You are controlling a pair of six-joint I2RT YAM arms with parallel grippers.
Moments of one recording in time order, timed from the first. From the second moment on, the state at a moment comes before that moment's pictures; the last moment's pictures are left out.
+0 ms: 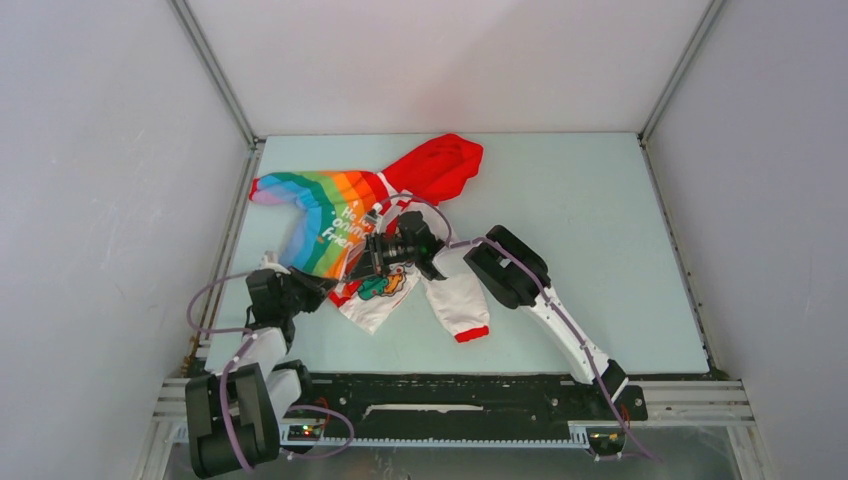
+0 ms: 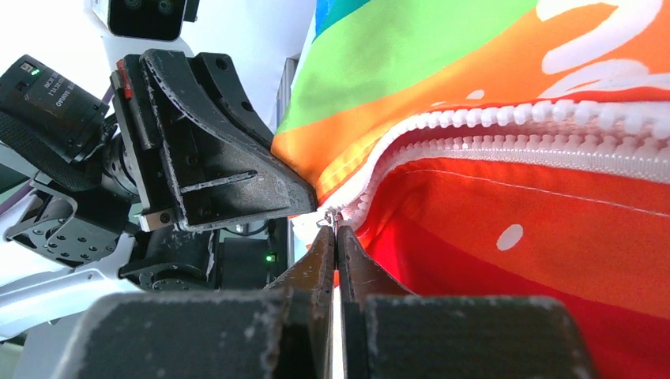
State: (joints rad) left arm 0.26 1.00 0.14 0.27 0.49 -0.84; right arm 0.83 2.58 1.62 0.78 -0.91 1.09
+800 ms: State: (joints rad) left arm 0.27 1.12 0.52 -0.26 0.31 -0.64; right arm 0.94 2.54 2.23 -0.33 -0.52 0.29
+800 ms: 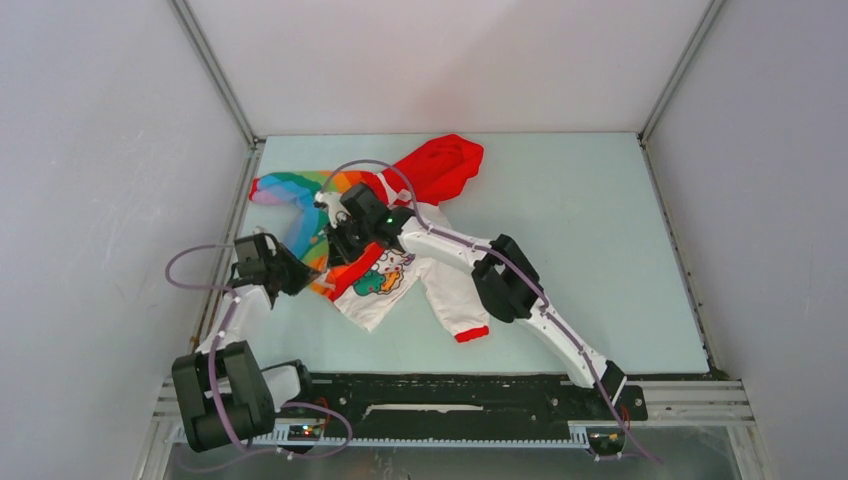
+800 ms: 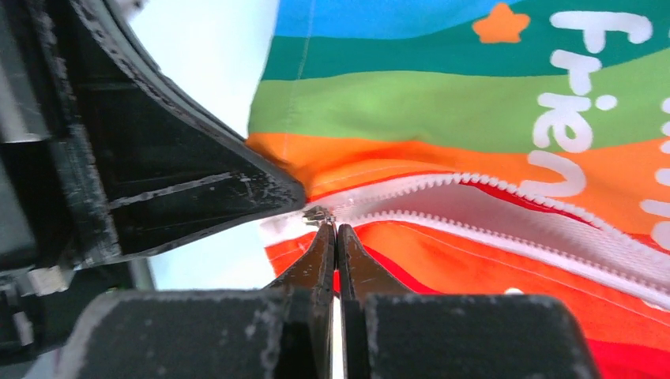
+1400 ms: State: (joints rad) left arm 0.29 1.17 0.59 -0.37 0.26 -0.54; right arm 1.01 2.59 2.38 -0.52 -0.07 -0.06
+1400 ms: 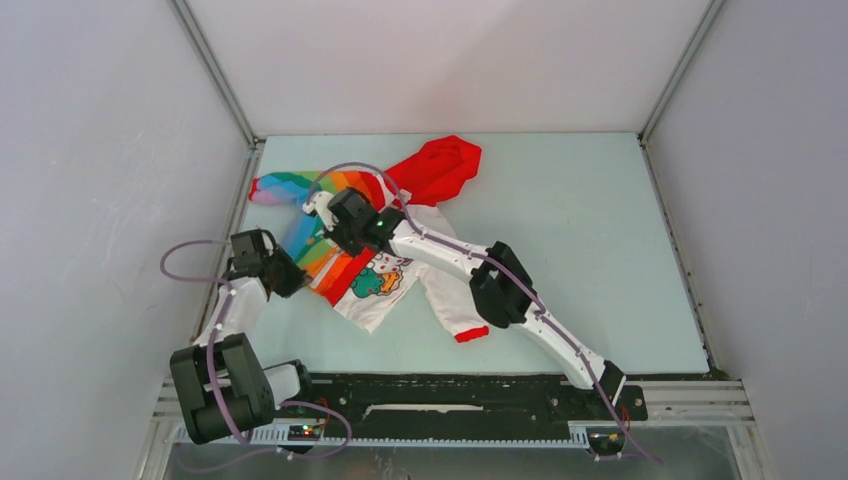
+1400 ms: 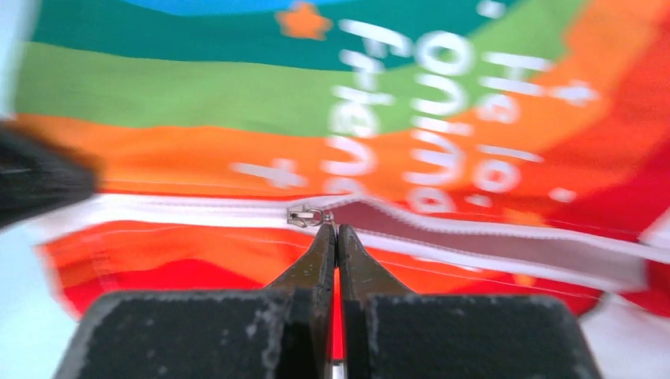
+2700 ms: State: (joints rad) left arm 0.32 1.17 0.60 -0.47 0.13 -0.50; right arm 0.68 2.54 2.34 -0.56 0.00 -0.14
